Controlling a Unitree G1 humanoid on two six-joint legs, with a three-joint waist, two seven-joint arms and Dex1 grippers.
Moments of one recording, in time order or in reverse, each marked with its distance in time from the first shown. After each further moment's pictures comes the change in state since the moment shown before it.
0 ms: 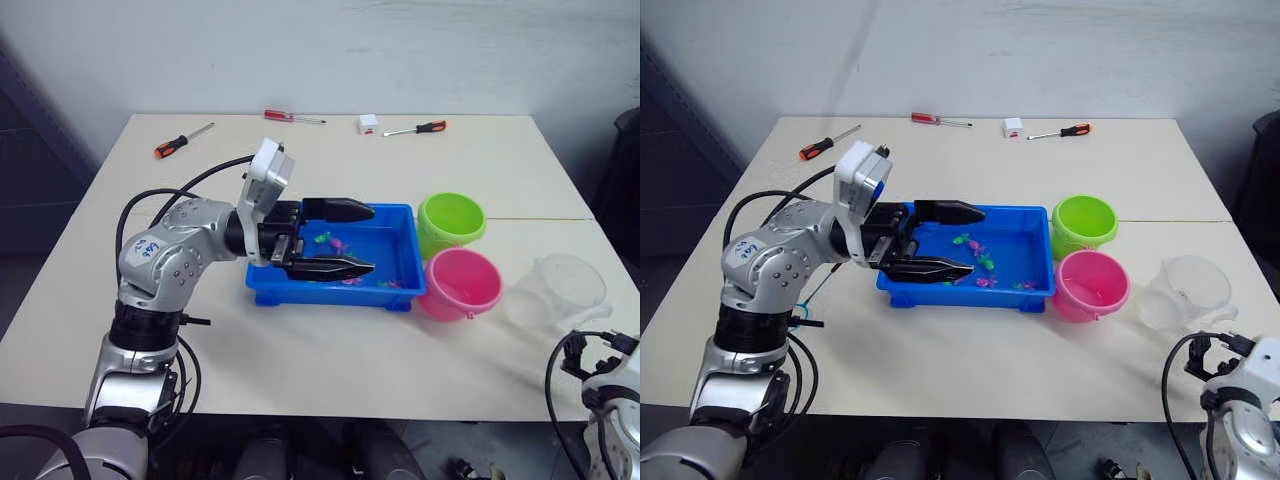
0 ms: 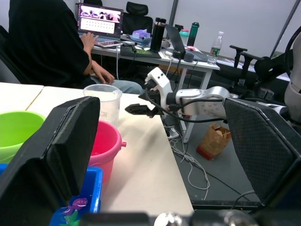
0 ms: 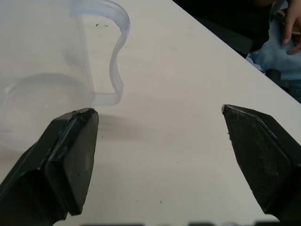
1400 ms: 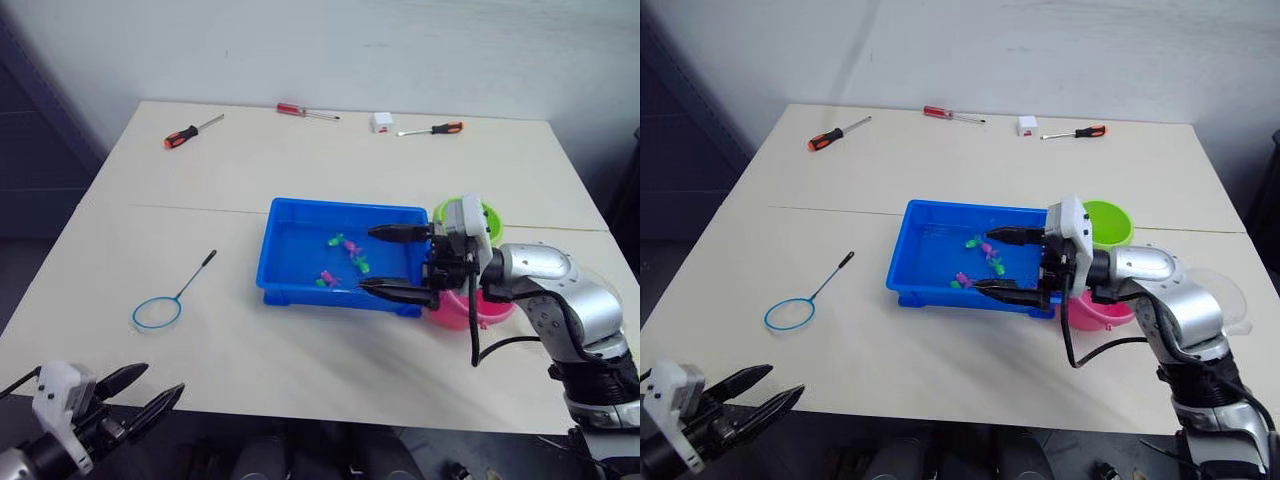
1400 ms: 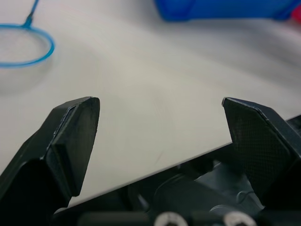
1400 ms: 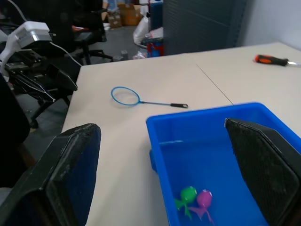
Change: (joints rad) left arm 1.495 0.030 0.768 -0.411 0.168 -0.196 0.299; right arm -0.761 -0.428 0.764 0.112 0.310 -0.028 1.065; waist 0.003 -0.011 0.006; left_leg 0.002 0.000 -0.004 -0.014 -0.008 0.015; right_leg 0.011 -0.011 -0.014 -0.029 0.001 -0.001
